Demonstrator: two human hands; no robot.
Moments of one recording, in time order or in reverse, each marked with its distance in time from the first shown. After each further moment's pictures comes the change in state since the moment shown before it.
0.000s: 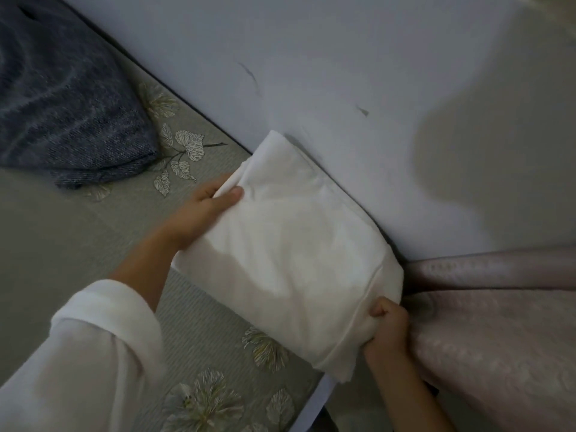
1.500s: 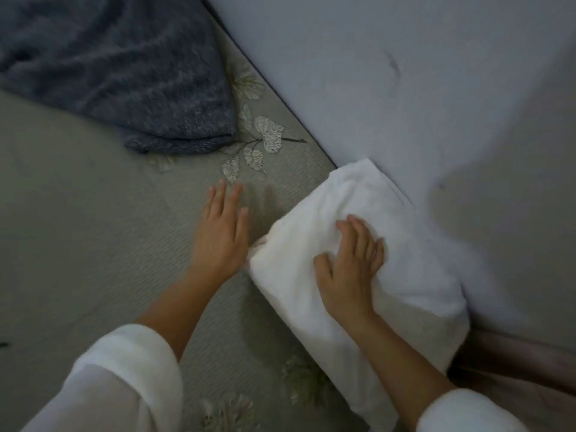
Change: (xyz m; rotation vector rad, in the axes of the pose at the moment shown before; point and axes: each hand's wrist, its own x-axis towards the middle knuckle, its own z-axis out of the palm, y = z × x) left_hand -0.004 -0.125 -0.047 0.656 0.516 0.014; right_hand 0.026 0.068 0.166 -1.327 -0.338 -1.257
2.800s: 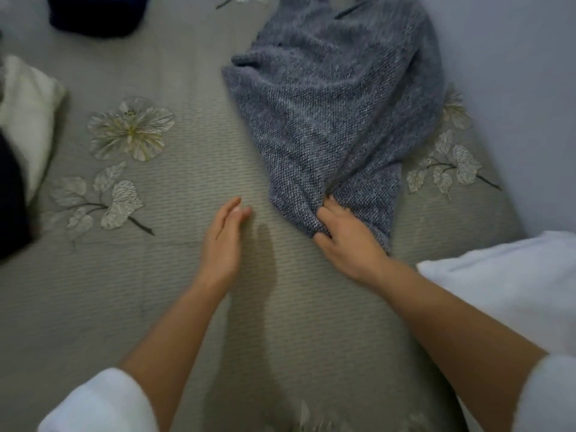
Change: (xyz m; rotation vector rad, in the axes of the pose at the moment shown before) left_hand -0.113 -0.201 -0.049 -1.030 0.527 -0.562; right_hand 0.001 -0.174 0.153 -0.145 -0.678 -0.805
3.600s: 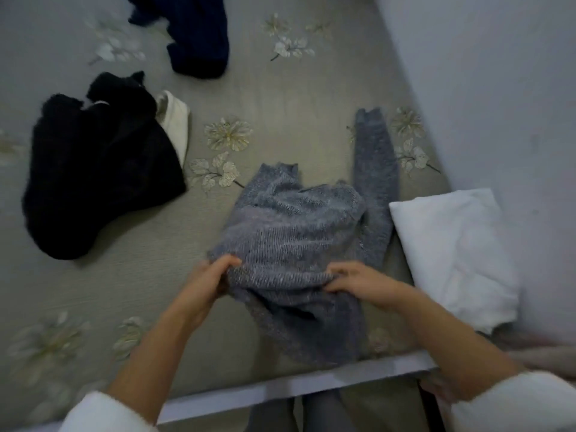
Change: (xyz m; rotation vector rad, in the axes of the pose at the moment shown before) left_hand -0.273 0.084 -0.220 -0.093 -0.127 -0.412; right_hand -0.251 -0.221 -0.057 0.622 -0.513 0.327
